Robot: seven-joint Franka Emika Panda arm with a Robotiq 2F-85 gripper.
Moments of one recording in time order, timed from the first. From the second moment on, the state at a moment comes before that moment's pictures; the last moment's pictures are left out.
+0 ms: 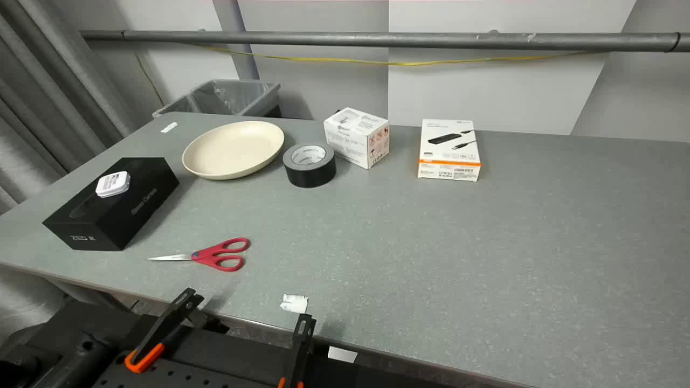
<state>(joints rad) 0.06 -0.55 0.09 -2.34 0.12 2.06 0.12</state>
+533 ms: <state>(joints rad) 0.06 -0.51 0.09 -2.34 0.12 2.07 0.11</state>
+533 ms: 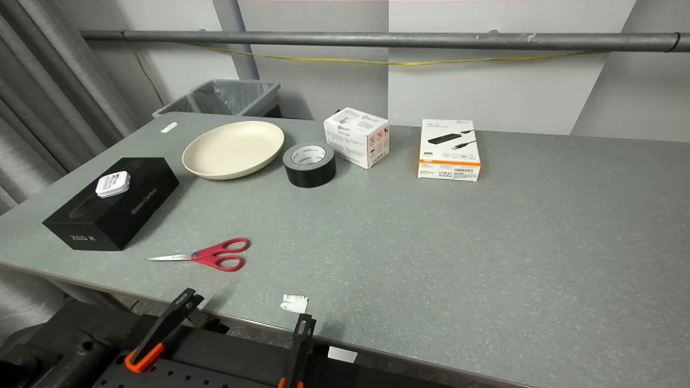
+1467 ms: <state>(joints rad) 0.05 0.08 0.08 -2.29 -0.02 2.40 0.12</state>
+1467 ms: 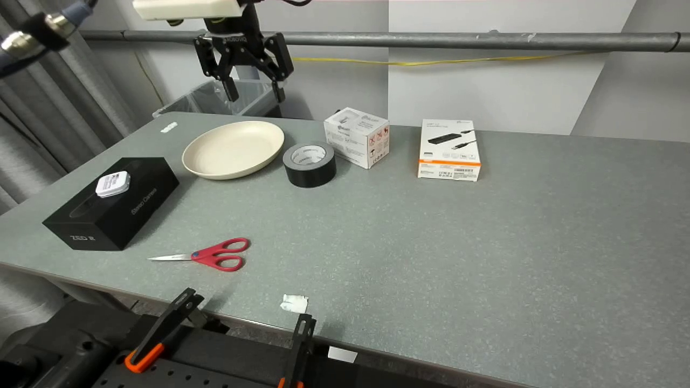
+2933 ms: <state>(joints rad) 0.14 0.49 -0.03 -2.09 -0.06 2.60 0.32</state>
